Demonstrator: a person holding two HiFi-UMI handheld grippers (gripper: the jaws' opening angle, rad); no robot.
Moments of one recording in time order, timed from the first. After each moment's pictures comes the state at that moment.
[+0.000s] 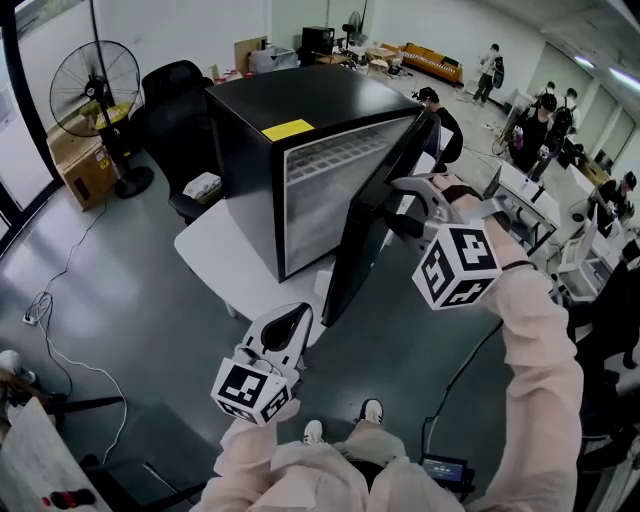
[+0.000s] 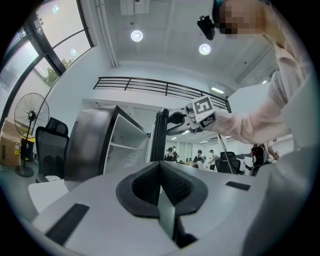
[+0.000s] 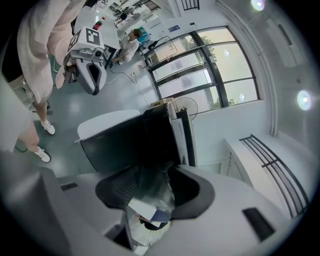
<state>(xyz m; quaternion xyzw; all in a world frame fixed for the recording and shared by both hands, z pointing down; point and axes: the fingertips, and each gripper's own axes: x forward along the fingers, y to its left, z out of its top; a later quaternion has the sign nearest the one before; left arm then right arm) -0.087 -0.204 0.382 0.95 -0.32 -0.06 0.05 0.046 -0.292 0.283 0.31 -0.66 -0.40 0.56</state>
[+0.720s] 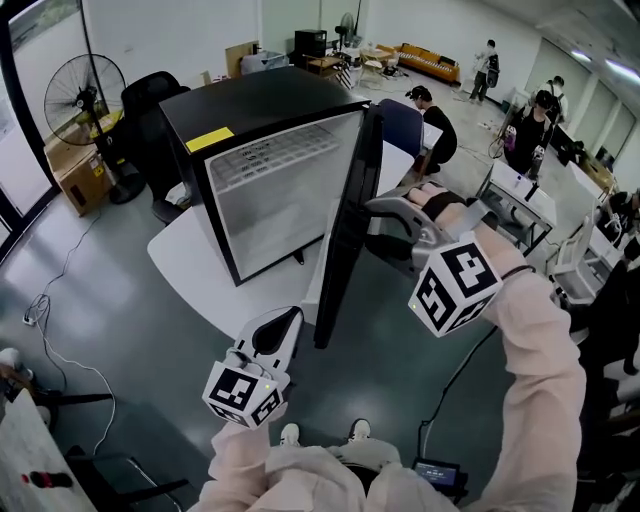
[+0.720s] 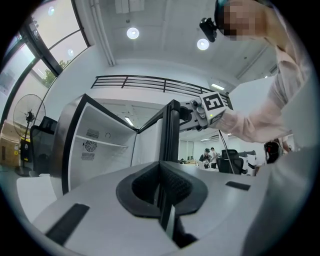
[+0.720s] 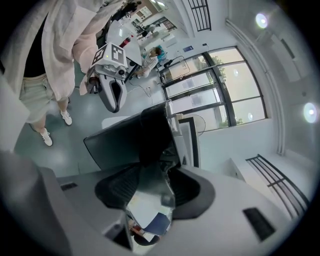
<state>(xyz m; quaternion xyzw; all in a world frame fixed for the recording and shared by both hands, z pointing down) 0.049 -0.172 0.376 0.94 -0.32 -0.05 0.05 0.146 -0.224 0.281 0.21 -0.68 -0.46 0.53</state>
